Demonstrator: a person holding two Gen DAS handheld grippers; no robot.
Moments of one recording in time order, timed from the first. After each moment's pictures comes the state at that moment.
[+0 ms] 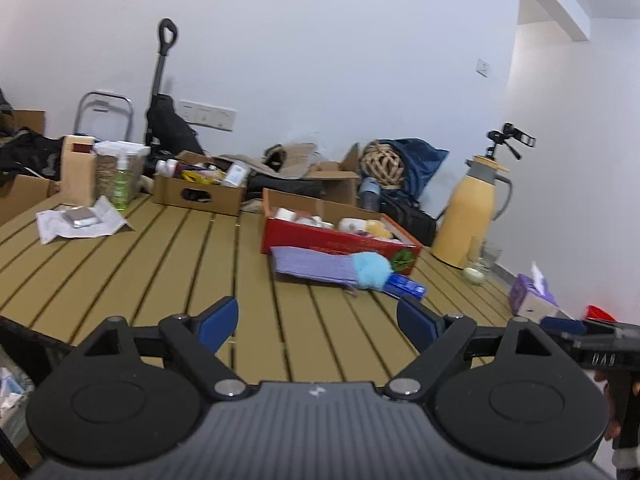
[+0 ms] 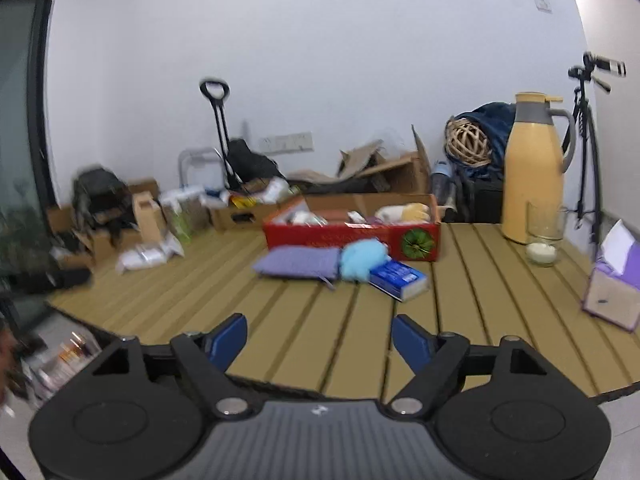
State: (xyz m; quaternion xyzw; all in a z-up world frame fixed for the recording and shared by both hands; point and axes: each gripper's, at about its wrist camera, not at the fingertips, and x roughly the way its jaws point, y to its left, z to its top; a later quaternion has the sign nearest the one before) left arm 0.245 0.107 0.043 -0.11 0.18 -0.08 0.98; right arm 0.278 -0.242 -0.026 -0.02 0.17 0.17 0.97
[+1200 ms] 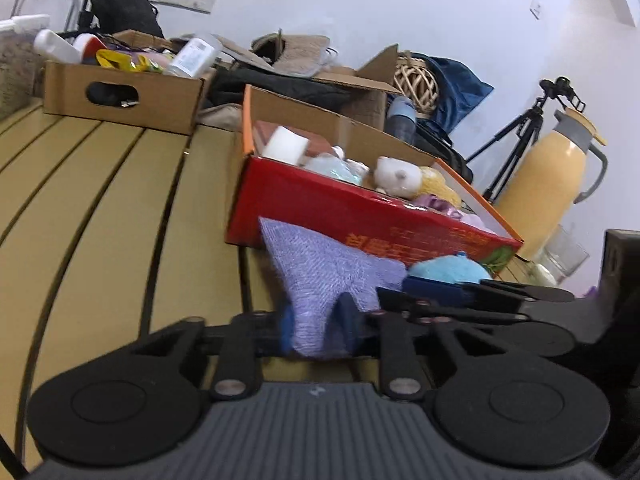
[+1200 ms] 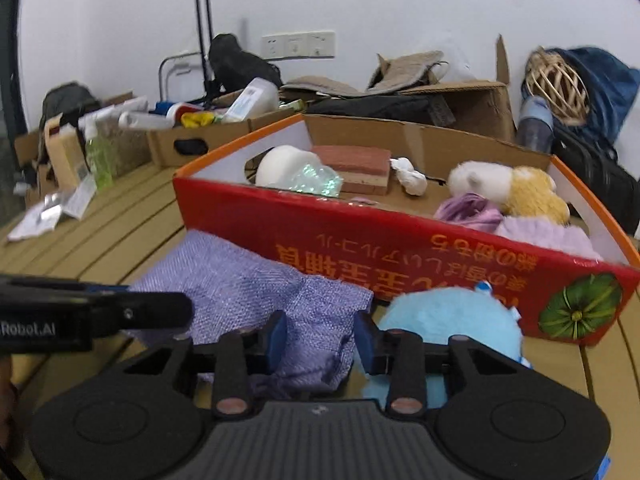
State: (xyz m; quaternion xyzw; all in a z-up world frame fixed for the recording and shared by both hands) left arm 0.582 0.103 -0.057 -0.16 0.31 -0.14 0.93; right arm 0.636 -0.116 -0.089 -0.07 0.28 0.21 0.94
